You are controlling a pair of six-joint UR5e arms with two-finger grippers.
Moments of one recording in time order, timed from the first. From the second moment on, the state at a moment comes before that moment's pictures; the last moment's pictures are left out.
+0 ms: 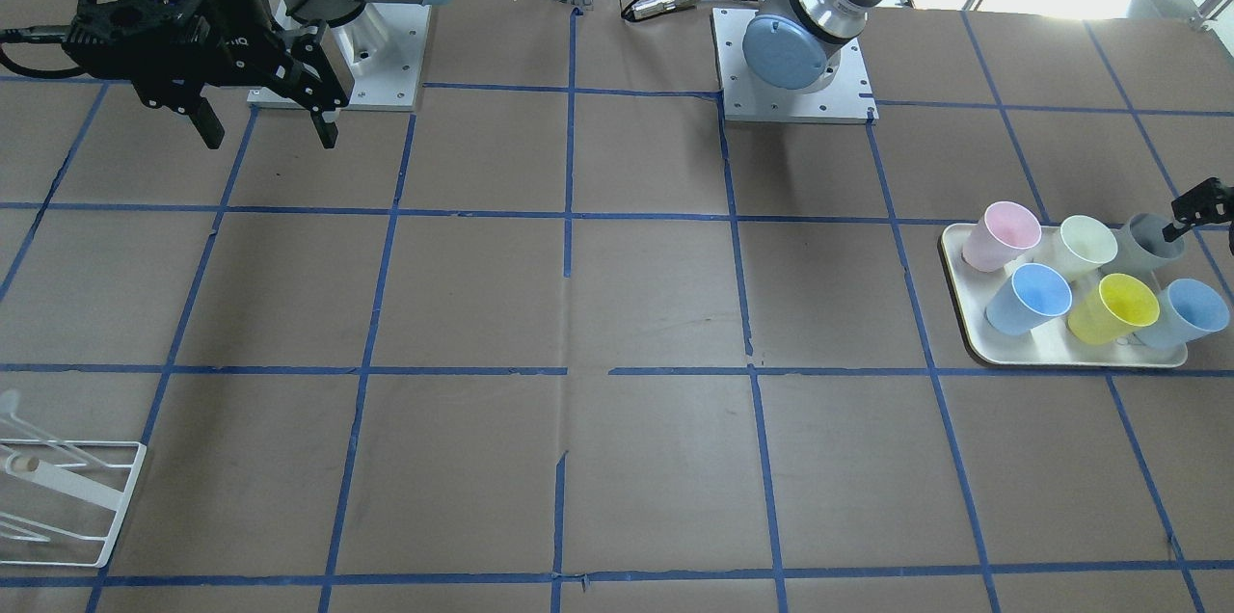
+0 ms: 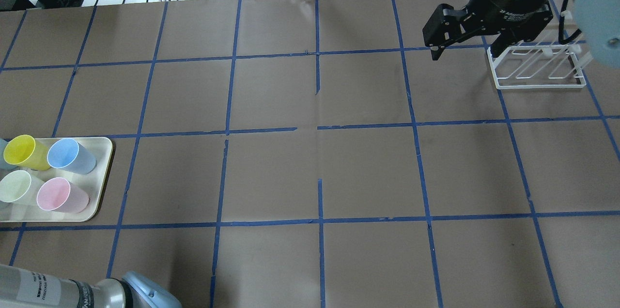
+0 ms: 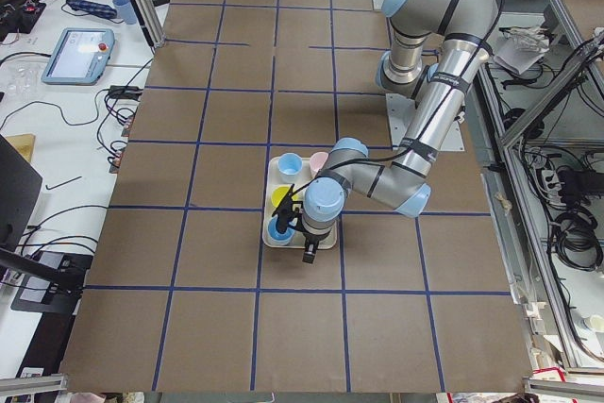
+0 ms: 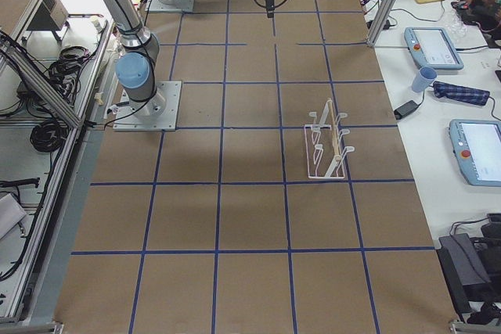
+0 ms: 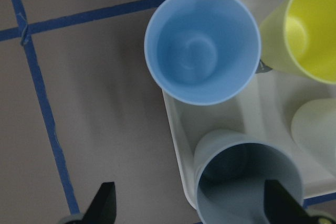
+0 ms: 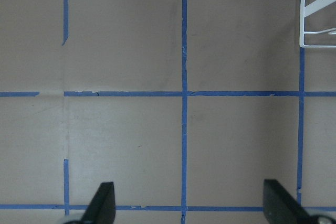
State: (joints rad) left arm -0.48 -1.99 -1.68 -1.06 1.53 1.31; right arm 1.57 -1.64 1.58 -1.64 -1.55 -0.01
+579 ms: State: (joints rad) left arm -0.48 -2.03 -1.69 -1.06 1.54 1.31; right arm 1.57 -1.64 1.58 -1.64 -1.55 -0.01
